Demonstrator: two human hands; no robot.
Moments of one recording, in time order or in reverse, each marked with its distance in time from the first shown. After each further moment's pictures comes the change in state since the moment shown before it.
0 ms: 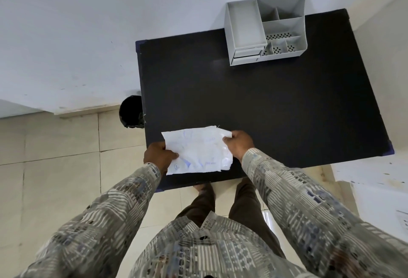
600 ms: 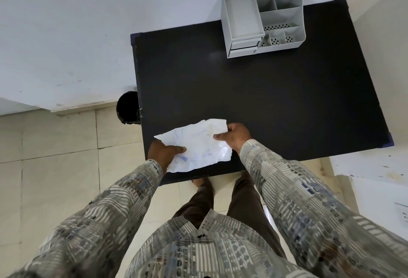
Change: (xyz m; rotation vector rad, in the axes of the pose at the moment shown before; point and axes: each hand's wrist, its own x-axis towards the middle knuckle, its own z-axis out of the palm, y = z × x) left_hand -0.003 -0.010 0.024 -0.260 -0.085 -0.022; right_hand 0.005 0.004 0.000 0.142 -0.080 -0.036
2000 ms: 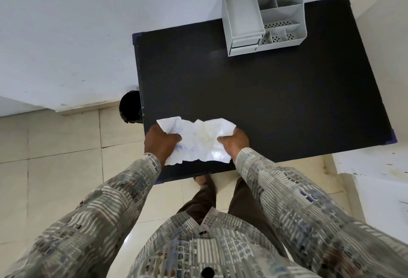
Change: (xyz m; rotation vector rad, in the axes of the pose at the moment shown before) left_hand -0.016 0.035 -0.012 0.168 0.099 0.259; right_hand -0.013 0.016 0.024 0.206 0.224 0.089
